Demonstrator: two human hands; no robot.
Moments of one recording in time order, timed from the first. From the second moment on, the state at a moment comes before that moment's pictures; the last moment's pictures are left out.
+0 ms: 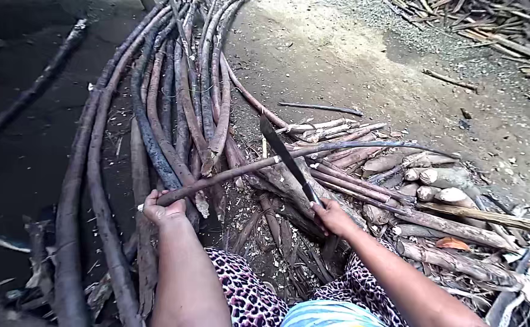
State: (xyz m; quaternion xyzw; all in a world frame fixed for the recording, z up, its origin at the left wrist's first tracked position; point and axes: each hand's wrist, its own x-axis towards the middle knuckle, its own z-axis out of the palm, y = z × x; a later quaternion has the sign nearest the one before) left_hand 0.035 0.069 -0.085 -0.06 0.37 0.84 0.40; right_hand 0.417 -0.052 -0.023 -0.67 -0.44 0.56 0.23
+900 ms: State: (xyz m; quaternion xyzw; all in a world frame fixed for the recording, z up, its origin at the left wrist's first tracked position) left_hand 0.042 0.061 -0.072 0.23 0.29 0.77 0.52; right_hand 0.409 -0.049 -0.056 -0.65 -0.19 0.70 0.24
